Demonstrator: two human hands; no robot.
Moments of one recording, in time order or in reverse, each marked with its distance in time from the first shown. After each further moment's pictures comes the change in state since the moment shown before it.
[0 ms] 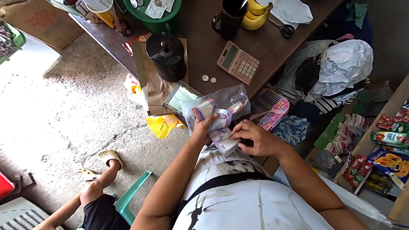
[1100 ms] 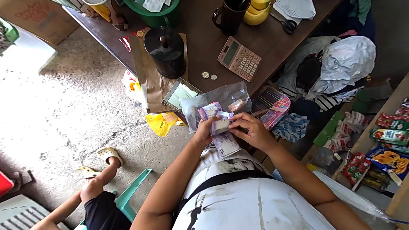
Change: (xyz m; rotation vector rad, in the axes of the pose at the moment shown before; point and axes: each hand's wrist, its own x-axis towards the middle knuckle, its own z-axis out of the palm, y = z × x) left_hand 0.003 -0.015 -0.010 -0.041 0.011 -0.199; right_hand 0.015 0.001 0.025 0.020 0.312 0.202
